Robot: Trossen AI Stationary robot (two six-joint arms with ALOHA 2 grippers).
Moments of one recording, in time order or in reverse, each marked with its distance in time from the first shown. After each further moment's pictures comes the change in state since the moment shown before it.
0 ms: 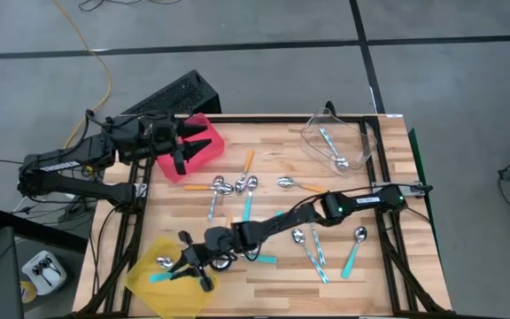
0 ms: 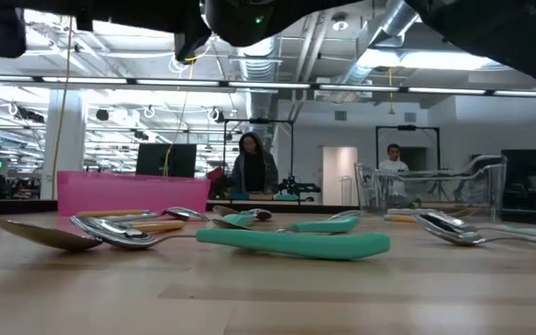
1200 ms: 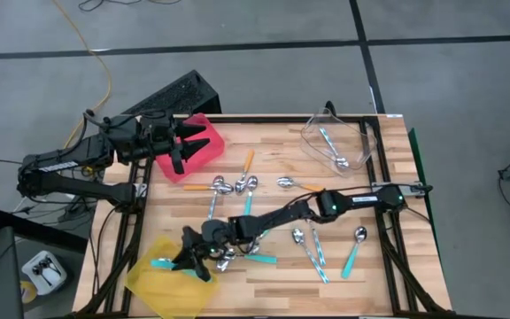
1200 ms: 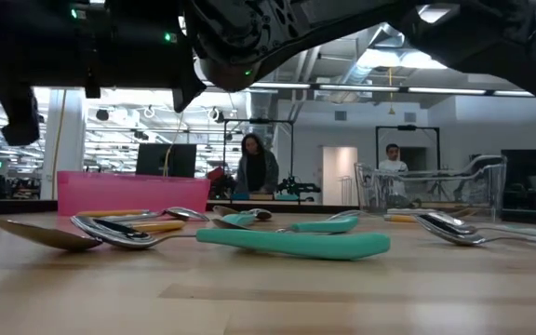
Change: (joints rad) left arm 0.000 -0.010 0.000 -0.006 -0.007 -0.026; right arm -0.052 0.070 0.003 -0.003 -0.053 0.340
